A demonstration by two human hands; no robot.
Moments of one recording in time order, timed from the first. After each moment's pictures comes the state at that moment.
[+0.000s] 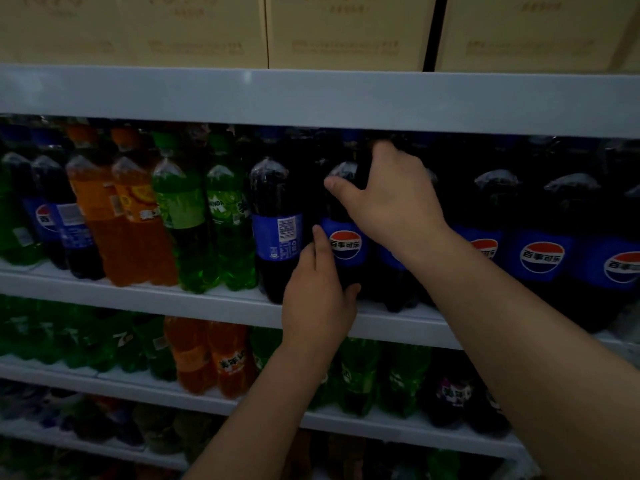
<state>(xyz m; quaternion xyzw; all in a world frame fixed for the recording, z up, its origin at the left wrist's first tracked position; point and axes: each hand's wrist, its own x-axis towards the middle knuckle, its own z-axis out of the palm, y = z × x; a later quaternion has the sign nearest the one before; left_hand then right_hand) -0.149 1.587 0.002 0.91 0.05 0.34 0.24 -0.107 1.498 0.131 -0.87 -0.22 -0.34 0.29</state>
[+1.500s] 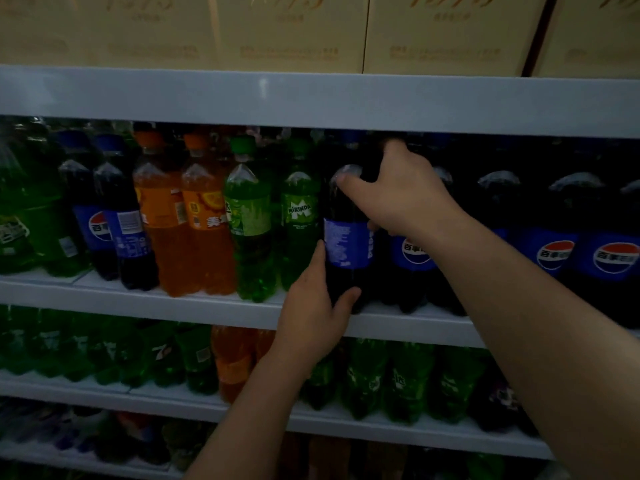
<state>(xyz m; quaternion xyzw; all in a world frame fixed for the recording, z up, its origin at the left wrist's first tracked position) -0.162 1.705 -0.017 0.86 -0.06 0.29 0.42 -0.119 1.587 0.141 -0.88 -0.20 -0.22 0.37</state>
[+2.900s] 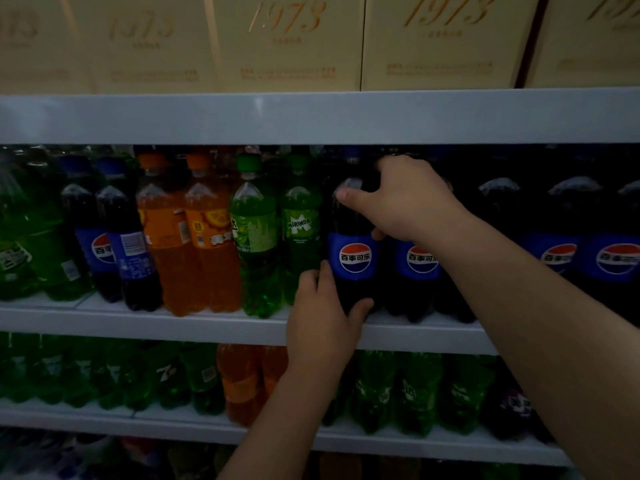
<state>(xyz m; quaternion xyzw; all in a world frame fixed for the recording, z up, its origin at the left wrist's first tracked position) -0.163 1.697 -0.015 0.90 0.04 0.32 0.30 -0.124 1.586 0.149 -0.91 -0.21 -0.22 0.28</state>
